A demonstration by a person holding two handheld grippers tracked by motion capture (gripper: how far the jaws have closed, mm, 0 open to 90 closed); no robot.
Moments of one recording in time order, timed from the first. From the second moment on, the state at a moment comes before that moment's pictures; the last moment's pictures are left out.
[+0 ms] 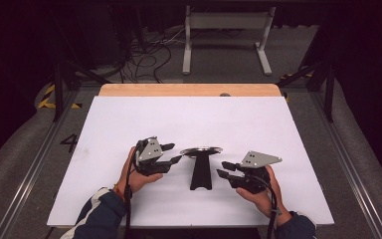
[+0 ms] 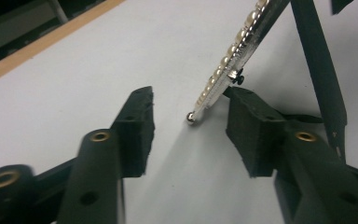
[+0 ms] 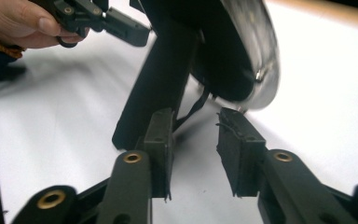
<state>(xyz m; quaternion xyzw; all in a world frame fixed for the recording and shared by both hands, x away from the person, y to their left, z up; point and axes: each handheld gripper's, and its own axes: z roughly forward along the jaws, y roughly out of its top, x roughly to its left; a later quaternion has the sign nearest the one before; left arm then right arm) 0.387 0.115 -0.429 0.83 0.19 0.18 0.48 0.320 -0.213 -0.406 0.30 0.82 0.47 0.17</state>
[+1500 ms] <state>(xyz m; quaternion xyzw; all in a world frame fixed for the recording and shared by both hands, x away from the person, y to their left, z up) 0.395 0.070 -0.447 0.86 0.17 0.19 0.44 0.307 -0.122 -0.447 0.32 0.83 0.41 0.21</state>
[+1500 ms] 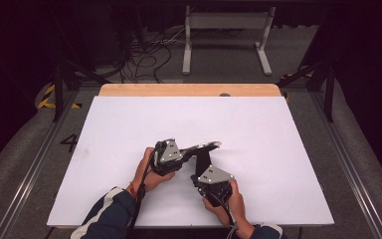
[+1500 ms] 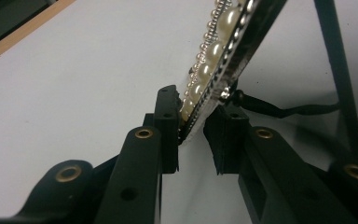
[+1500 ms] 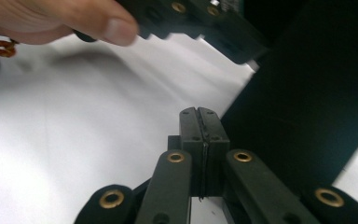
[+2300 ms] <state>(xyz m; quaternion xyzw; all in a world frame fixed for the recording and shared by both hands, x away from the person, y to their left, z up) 0.392 0.073 -0.446 0.86 0.18 0.19 0.44 0.316 -0.123 -0.451 0.33 0.83 0.41 0.19</state>
